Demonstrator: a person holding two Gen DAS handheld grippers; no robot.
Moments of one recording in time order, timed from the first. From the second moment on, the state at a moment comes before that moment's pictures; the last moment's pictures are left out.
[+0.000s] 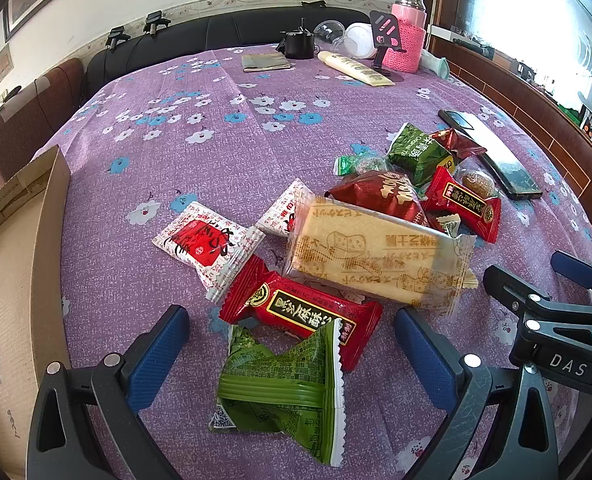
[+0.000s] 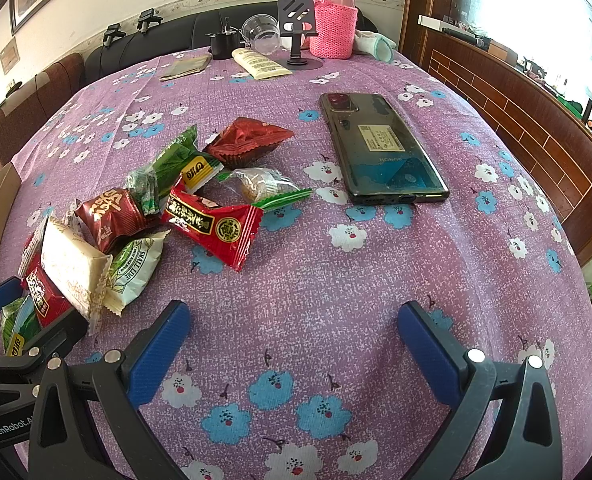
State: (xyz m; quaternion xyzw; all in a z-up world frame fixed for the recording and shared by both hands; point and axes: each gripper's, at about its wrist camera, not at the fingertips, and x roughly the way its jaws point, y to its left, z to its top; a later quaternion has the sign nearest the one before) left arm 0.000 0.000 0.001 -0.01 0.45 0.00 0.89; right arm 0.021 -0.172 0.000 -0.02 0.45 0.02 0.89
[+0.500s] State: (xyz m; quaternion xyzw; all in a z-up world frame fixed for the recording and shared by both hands) left arm 0.000 0.000 0.001 -0.01 0.45 0.00 0.89; right arm 0.021 -0.172 0.000 -0.02 0.45 0.02 0.89
